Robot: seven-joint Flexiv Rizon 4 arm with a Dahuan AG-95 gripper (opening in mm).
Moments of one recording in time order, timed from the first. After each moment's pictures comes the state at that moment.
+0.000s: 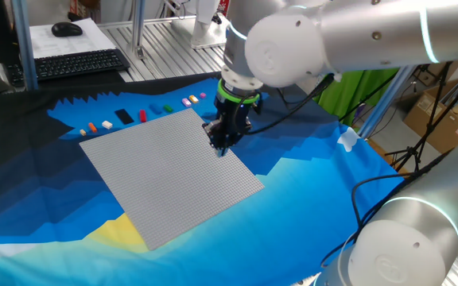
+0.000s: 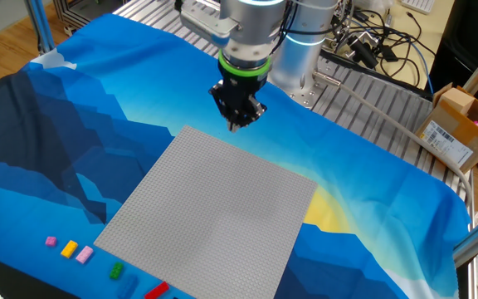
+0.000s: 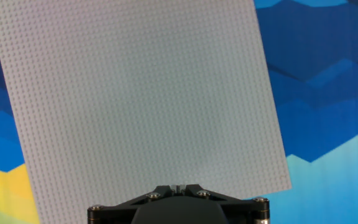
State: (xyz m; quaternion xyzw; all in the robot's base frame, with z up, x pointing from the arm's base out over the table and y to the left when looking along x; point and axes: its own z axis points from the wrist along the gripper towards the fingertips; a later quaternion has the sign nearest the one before) arm 0.427 0.020 0.148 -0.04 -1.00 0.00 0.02
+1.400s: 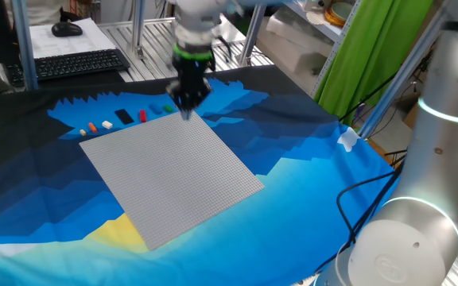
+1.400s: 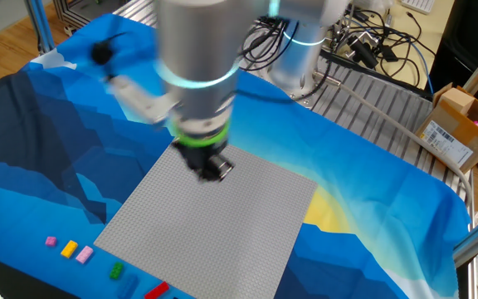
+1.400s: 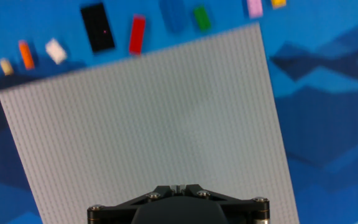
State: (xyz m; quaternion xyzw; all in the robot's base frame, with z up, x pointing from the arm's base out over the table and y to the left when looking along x) arm 0.595 0.024 0.149 -0.06 -1.00 0.00 0.07
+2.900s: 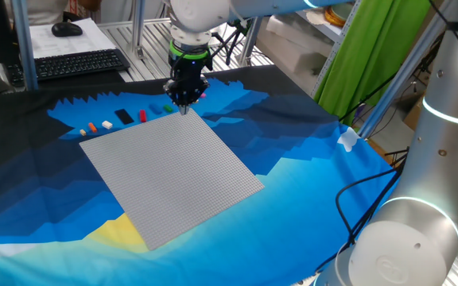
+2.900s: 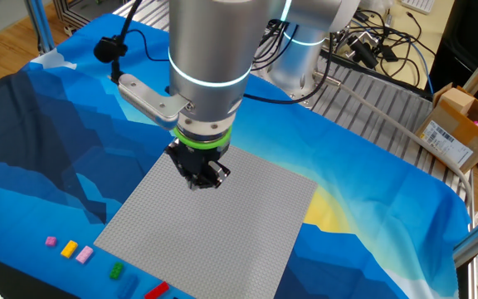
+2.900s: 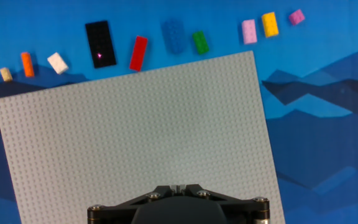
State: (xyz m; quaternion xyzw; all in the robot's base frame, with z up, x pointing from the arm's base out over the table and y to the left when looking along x) arm 0.590 0.023 0.148 -0.04 -1.00 0.03 0.00
